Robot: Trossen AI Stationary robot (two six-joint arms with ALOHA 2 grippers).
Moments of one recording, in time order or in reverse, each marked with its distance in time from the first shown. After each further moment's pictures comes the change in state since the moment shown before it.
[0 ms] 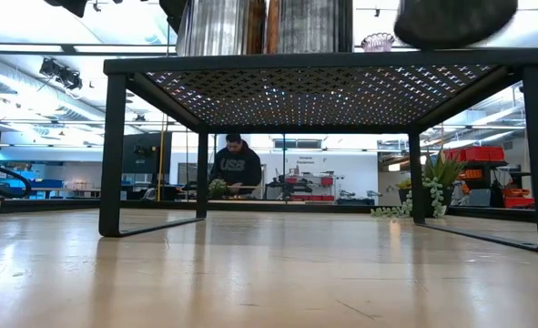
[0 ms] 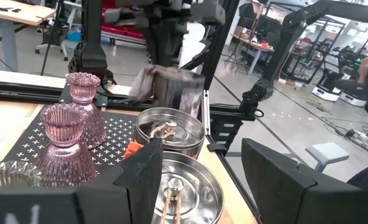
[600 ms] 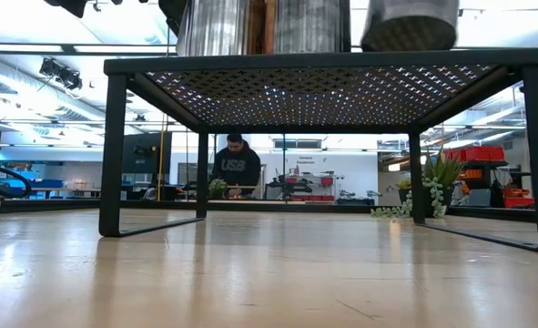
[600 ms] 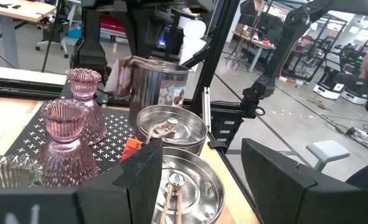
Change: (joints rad) left arm 0.000 0.000 0.000 -0.014 0.000 0.001; right arm -0.127 0.027 0.054 -0.047 -0.014 -0.109
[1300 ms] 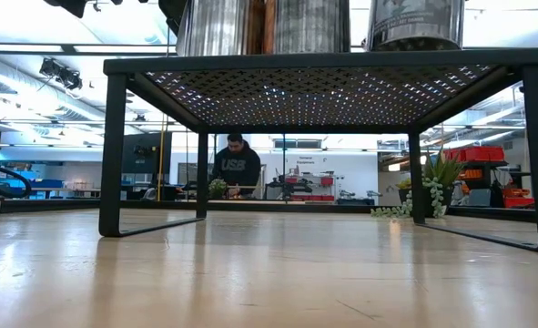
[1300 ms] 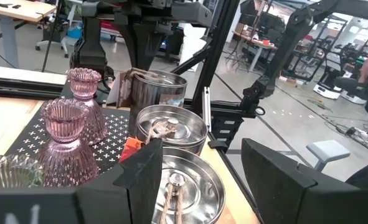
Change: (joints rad) left arm 0.000 0.000 0.000 0.000 0.000 0.001; right arm 0.002 0.048 0.000 -0.010 -0.006 -0.012
